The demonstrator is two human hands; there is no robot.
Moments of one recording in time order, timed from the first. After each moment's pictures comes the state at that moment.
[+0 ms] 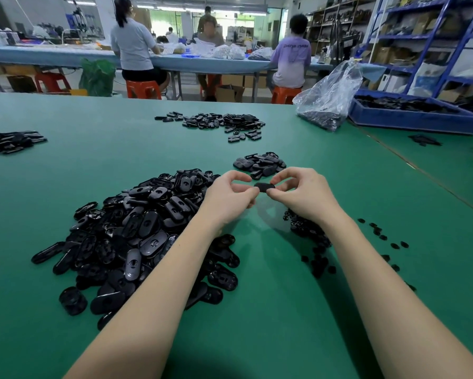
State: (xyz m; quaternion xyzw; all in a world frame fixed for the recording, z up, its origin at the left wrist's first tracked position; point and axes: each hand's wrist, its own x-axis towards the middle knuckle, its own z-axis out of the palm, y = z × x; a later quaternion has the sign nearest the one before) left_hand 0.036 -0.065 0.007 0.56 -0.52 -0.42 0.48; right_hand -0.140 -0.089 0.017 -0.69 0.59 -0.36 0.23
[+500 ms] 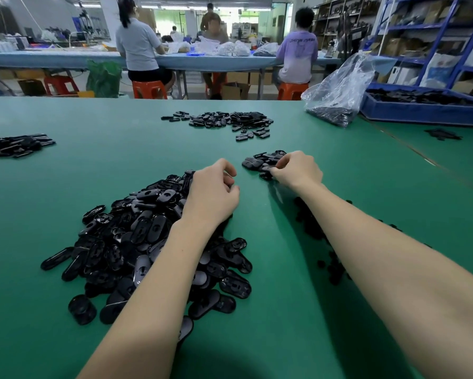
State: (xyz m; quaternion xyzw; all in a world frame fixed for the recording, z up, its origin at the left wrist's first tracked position) left_hand 0.075 -0.068 0.015 0.64 -0.65 -0.10 0.40; right_hand -0.103 -0.179 0.011 -0.64 0.70 -0.28 0.15
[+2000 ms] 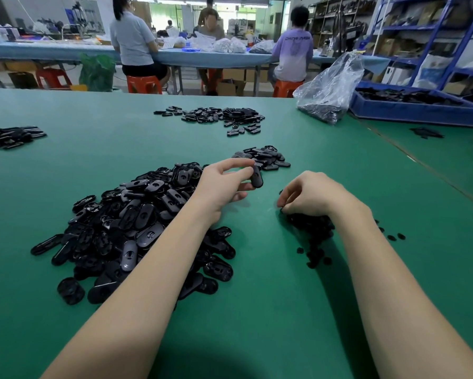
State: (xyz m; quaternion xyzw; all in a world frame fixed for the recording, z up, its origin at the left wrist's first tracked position) left_hand 0.033 -0.056 0.028 0.52 -0.44 -0.50 0.54; right_hand -0.160 -0.081 0.037 -0.73 0.65 -0.08 0.18
